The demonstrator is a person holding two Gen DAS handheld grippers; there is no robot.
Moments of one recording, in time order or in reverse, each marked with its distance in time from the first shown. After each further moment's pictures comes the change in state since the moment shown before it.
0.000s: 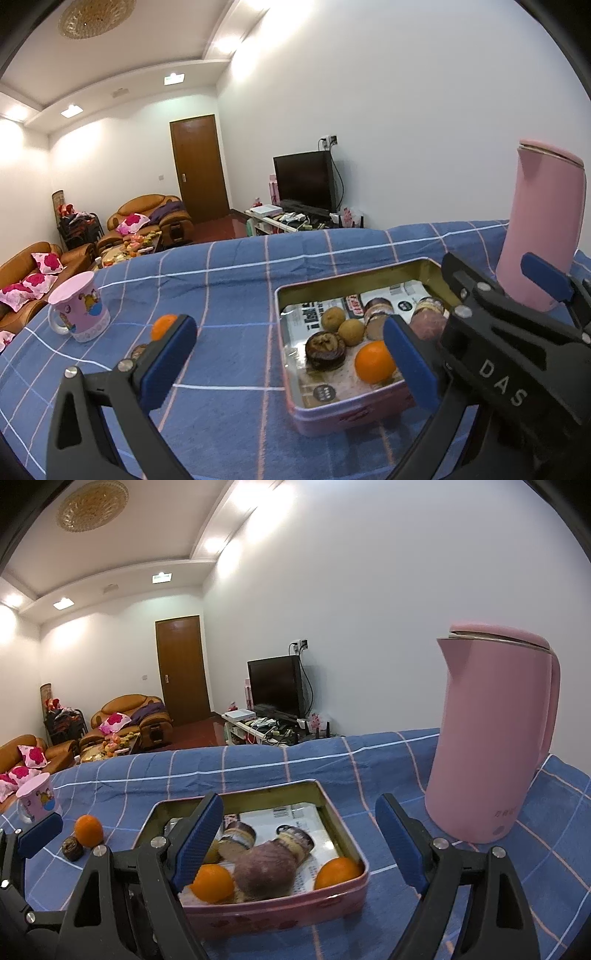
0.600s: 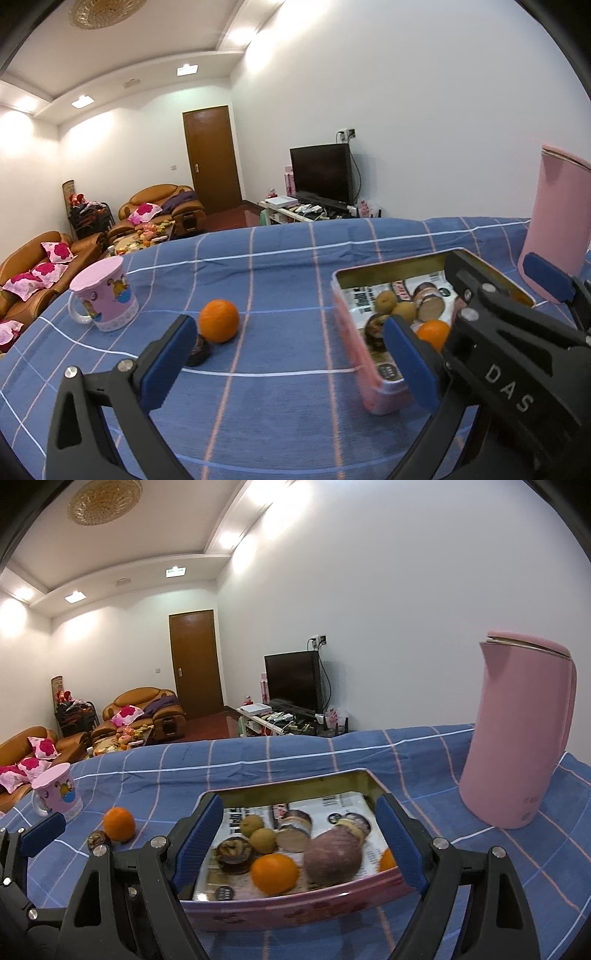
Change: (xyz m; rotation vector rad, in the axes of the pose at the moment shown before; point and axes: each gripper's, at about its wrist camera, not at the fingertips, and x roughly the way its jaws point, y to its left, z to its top) left arm 0.001 0.055 -0.010 -0.023 0.031 0.044; right arm -0.002 0.053 -0.008 -0.019 0.020 0.052
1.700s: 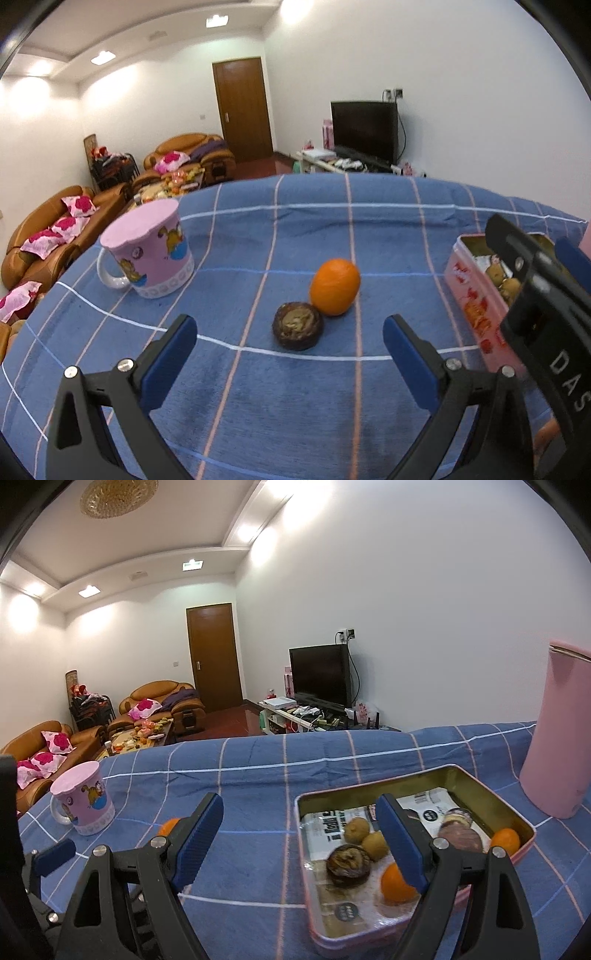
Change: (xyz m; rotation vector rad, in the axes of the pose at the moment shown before) left arm 0.054 0.096 -0.011 -0.077 0.219 0.093; right arm 0.032 0.094 0.001 -0.016 0.023 0.057
